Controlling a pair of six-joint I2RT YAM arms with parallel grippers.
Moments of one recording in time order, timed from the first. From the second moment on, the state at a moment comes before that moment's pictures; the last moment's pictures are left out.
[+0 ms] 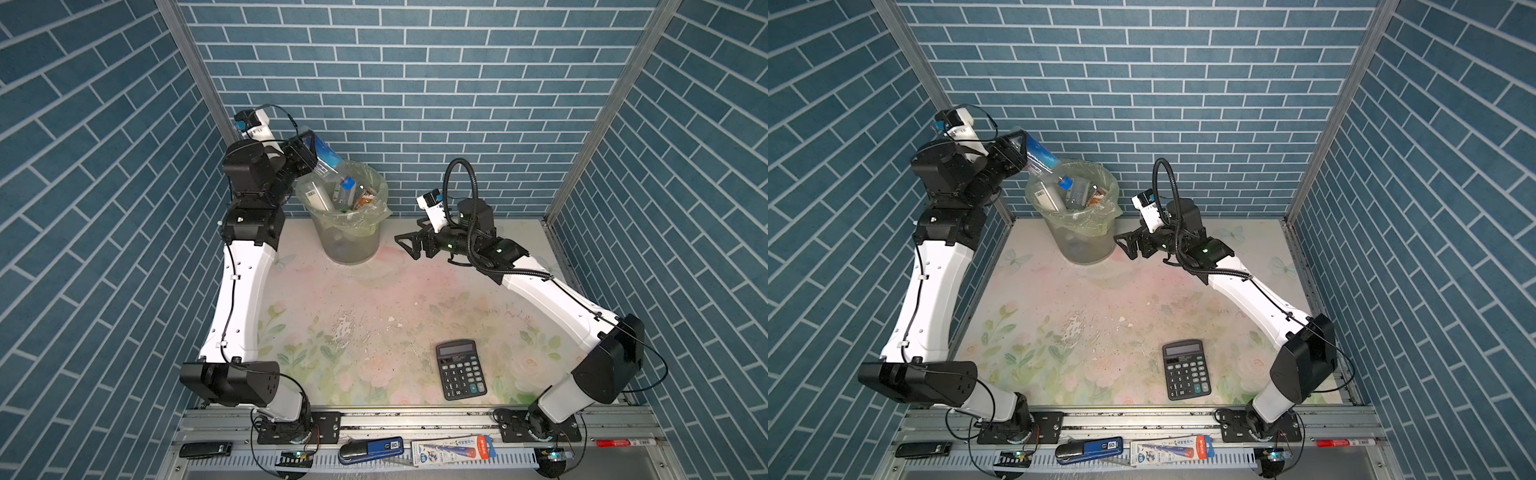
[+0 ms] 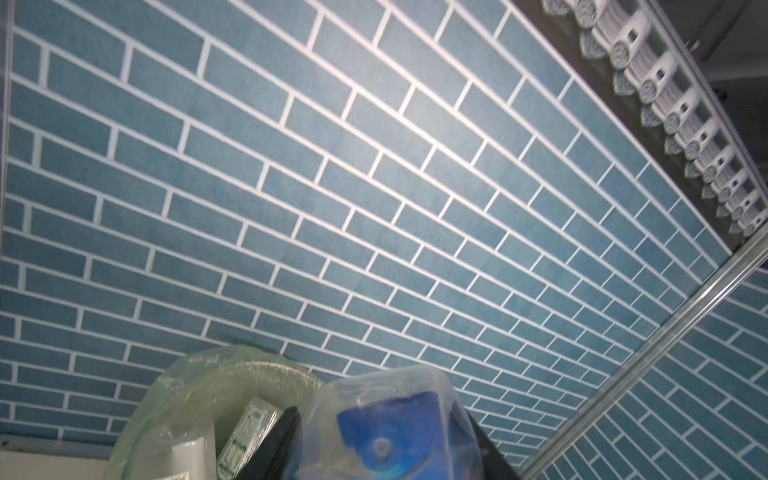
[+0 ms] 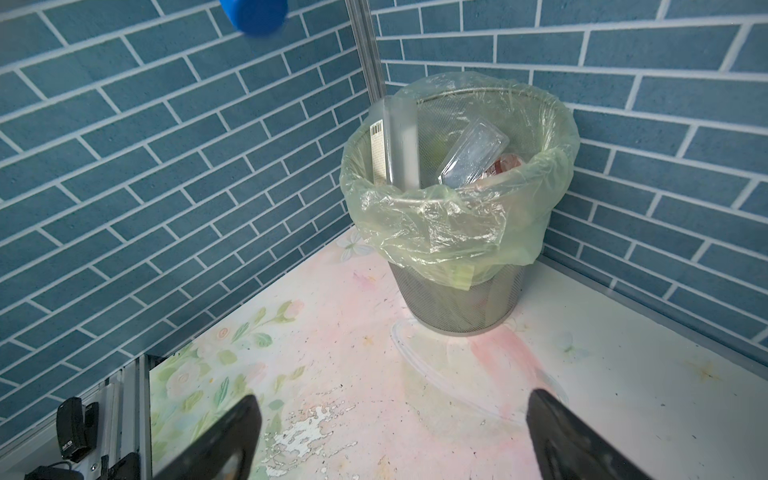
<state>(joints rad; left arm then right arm) -0.03 1.53 1.91 -0.23 0.16 -0.54 0.69 1.60 1.52 -0.23 -0.37 0.10</state>
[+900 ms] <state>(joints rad) -0.04 1.77 2.00 -0.25 0.29 -0.70 0.69 1.66 1.53 -0.24 -0.38 0.08</state>
